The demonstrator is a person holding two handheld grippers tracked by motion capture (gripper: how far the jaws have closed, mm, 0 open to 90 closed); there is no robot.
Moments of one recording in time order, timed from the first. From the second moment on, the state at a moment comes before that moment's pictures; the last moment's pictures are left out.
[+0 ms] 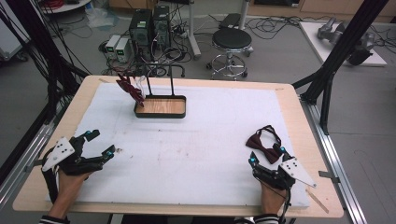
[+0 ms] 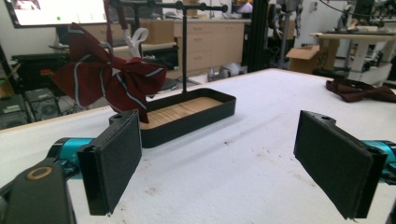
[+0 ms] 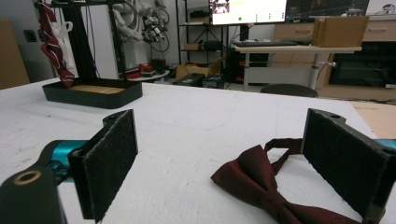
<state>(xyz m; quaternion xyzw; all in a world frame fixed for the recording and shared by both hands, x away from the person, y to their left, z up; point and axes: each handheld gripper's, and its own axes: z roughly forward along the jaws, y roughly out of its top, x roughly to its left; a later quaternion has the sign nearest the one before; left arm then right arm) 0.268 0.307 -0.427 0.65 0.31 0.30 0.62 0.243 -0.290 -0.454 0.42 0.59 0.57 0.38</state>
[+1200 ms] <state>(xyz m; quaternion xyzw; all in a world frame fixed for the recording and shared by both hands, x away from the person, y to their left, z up) 0.270 0.307 -0.443 0.64 0.32 0.30 0.62 0.243 -0.290 -0.450 0.42 0.60 0.57 0.37</state>
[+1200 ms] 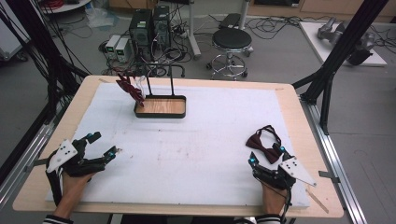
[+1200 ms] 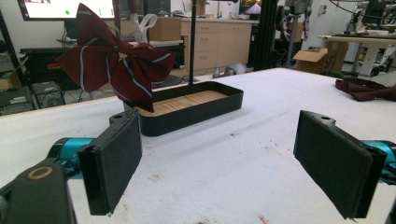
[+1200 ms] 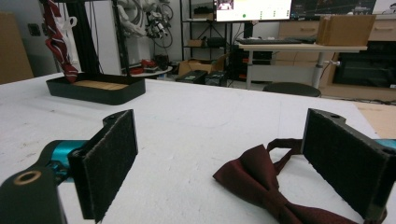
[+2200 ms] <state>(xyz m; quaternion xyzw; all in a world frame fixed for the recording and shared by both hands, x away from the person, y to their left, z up) 0.270 0.308 -0.453 0.64 0.33 0.30 0.63 0.262 -0.313 -0.391 0.39 0.70 0.50 0.34</state>
